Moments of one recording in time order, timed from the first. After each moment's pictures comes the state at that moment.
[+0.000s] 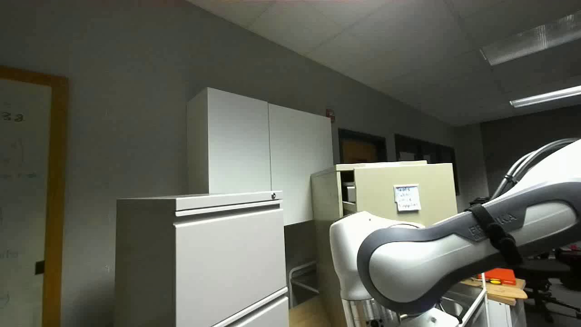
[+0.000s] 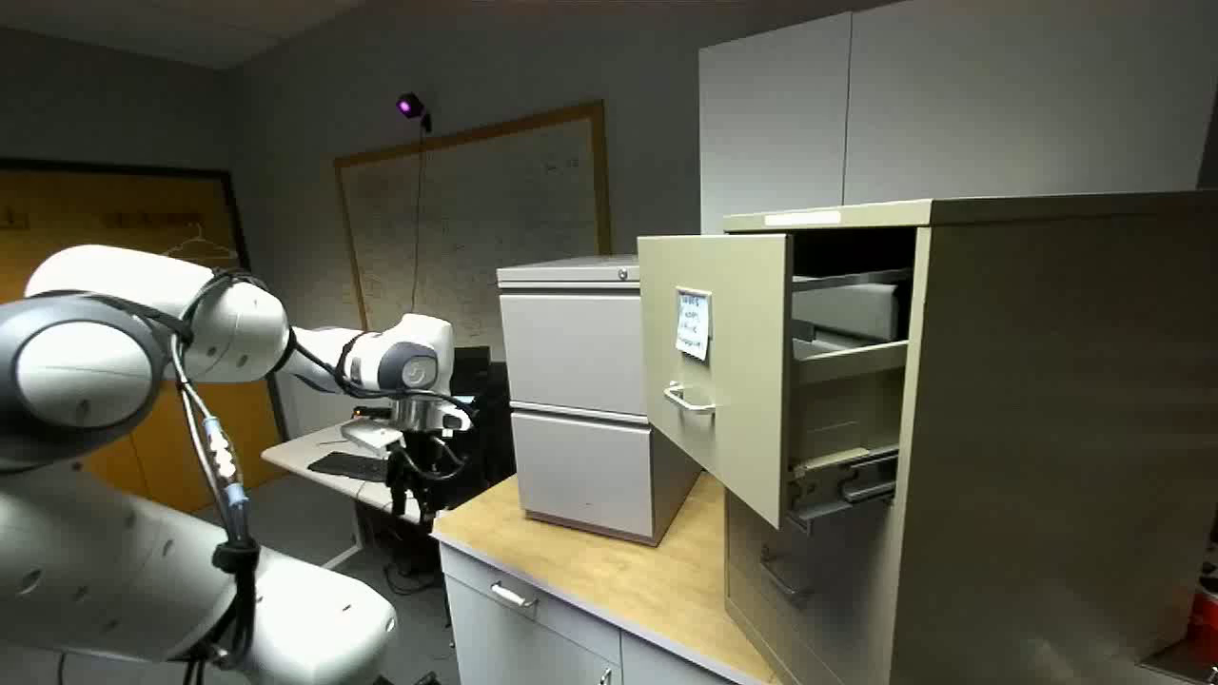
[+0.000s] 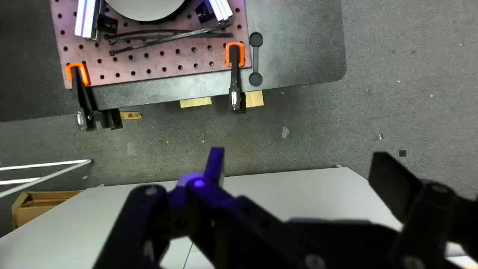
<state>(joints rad) 0.16 -0.68 0.26 -2.67 0.25 1.78 0.39</state>
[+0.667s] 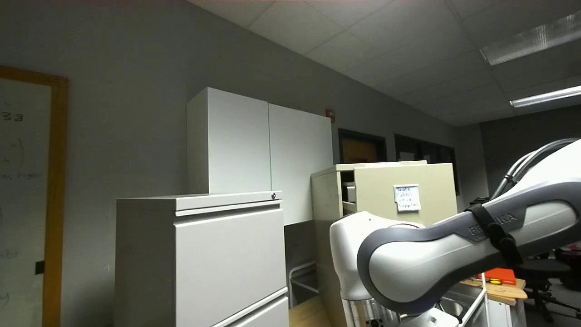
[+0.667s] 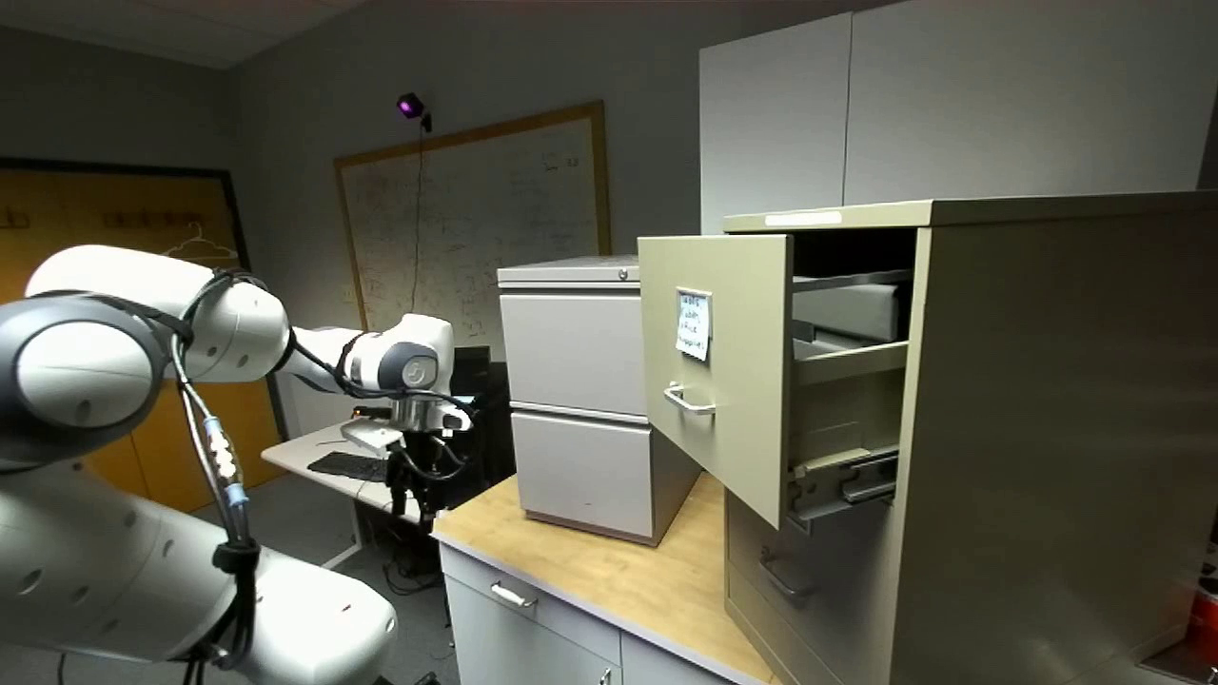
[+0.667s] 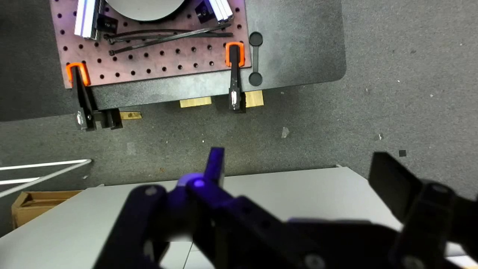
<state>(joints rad) 0.16 -0.68 0.26 -2.67 0.25 1.78 0.39</state>
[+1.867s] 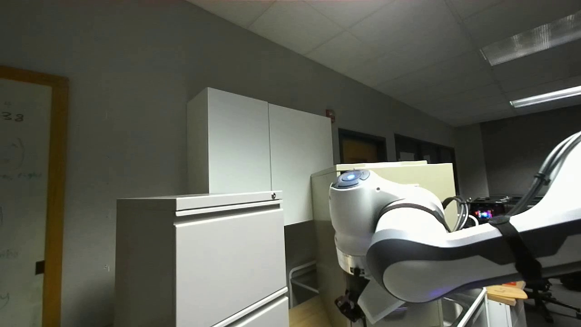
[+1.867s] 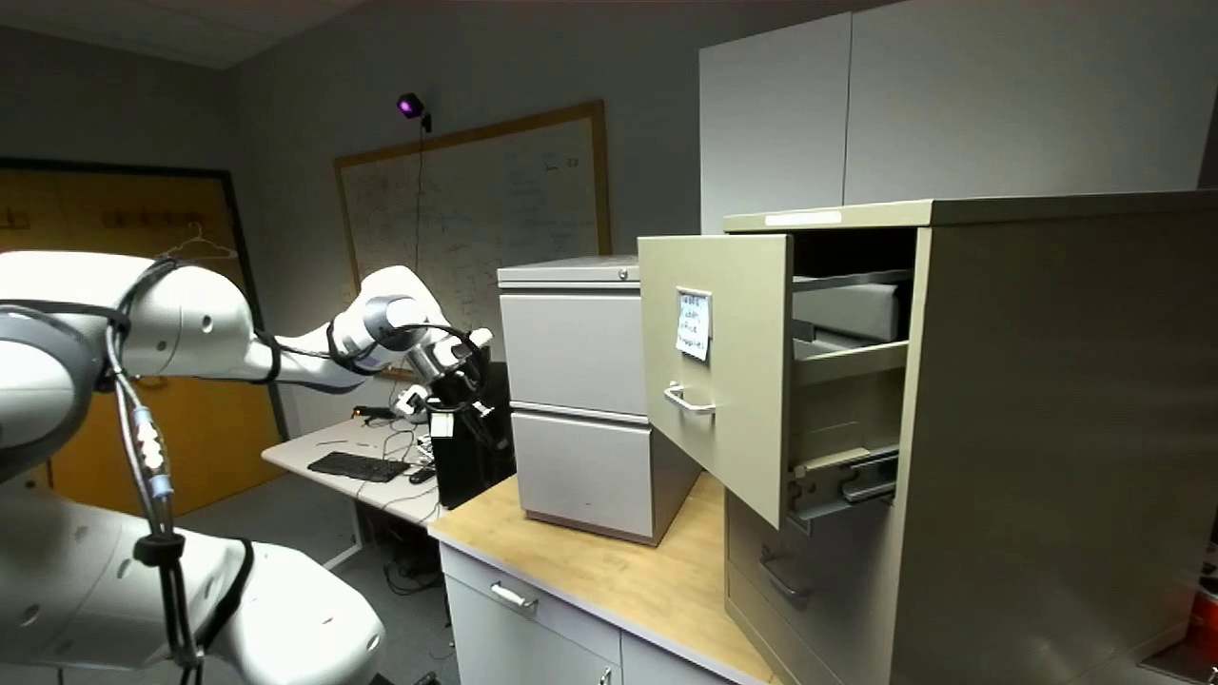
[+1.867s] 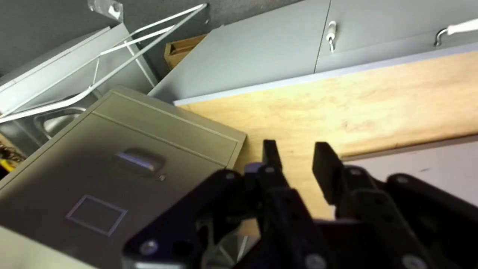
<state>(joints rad) -0.03 -0.77 0.36 -2.56 -0.26 1.96 0.72</state>
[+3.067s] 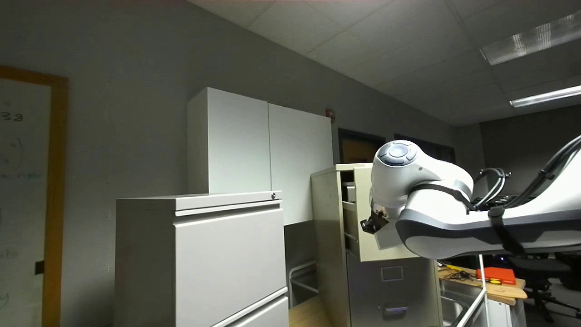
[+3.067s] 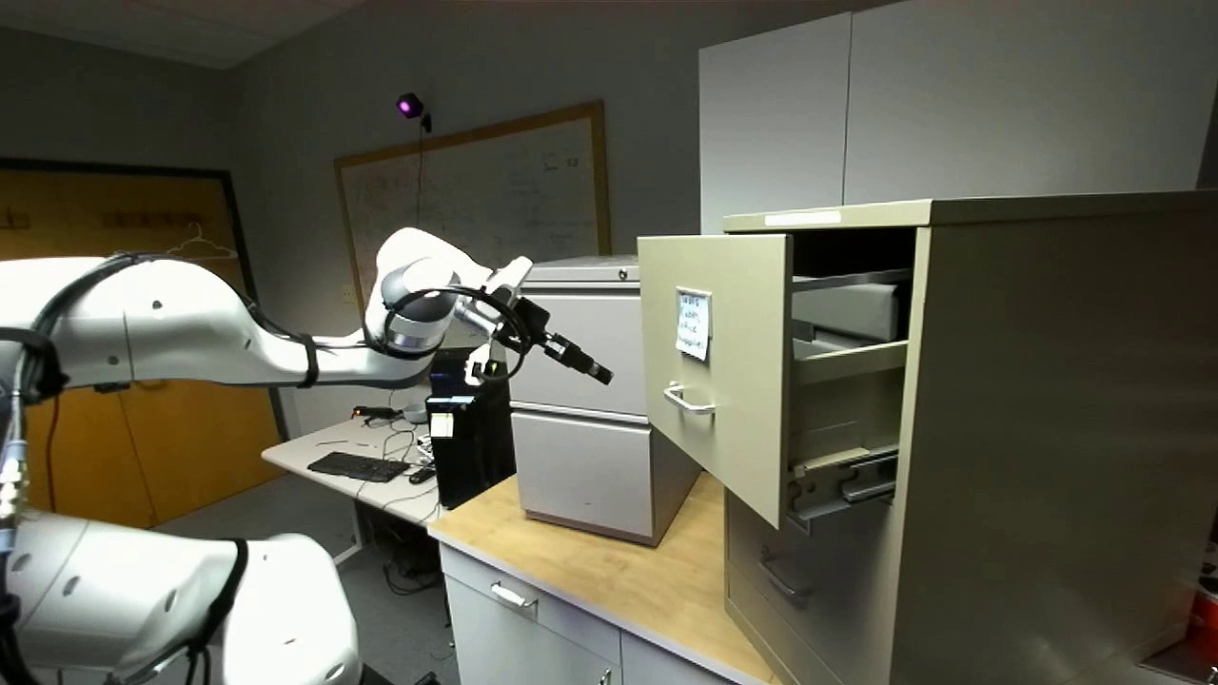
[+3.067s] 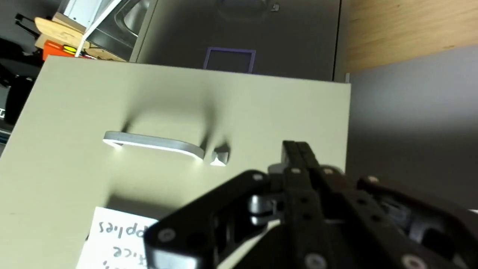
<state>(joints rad) -0.33 -0.89 0.21 -2.56 -0.65 2.31 0.87</state>
